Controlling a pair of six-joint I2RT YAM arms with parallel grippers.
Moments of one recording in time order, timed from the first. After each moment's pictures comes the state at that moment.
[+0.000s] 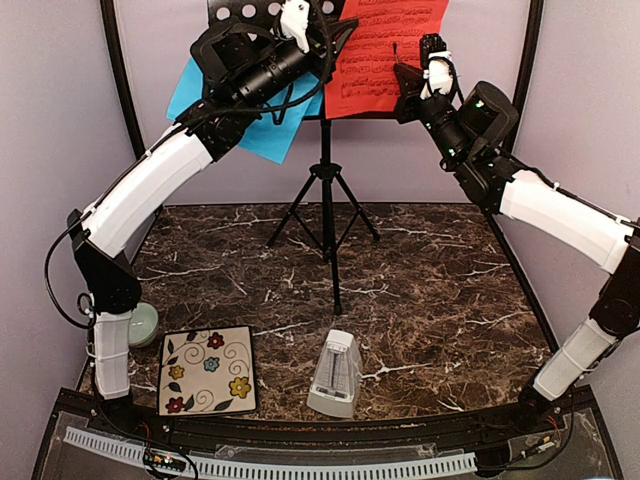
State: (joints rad) left arm -0.82 2.05 2.47 0.08 0.20 0.42; right arm 0.66 1.56 1.50 0.52 0.15 -0.26
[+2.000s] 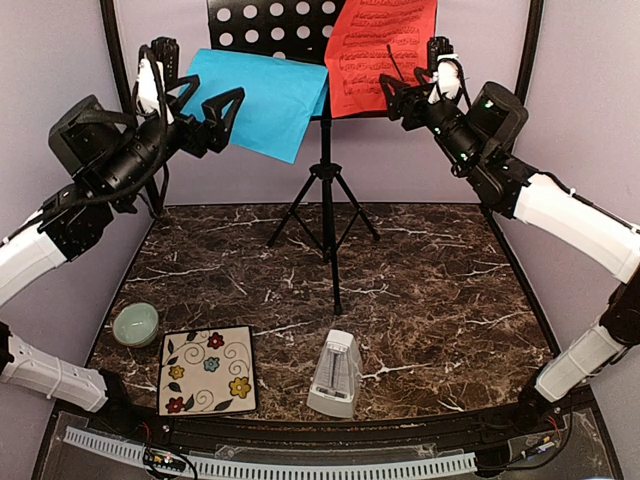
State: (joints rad) left arm -0.86 1.18 1.38 0.17 -0.25 0.30; right arm 0.66 1.48 1.46 0.42 0.11 -0.17
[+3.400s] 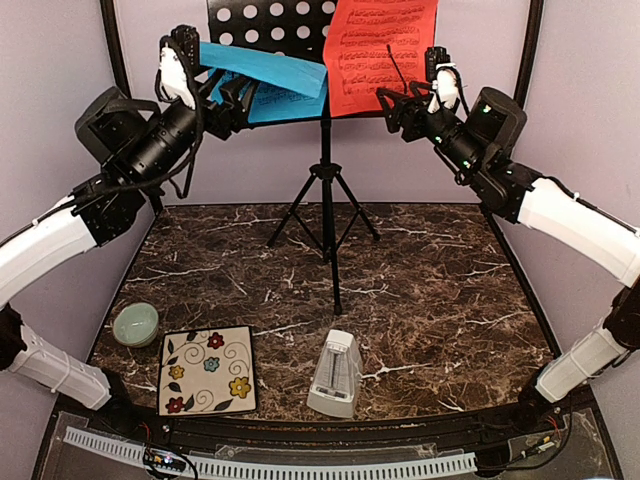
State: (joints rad) left arm -0.82 1.26 1.35 0.35 -0.15 0.29; right arm 0.66 1.45 1.42 0.33 0.07 -0.09
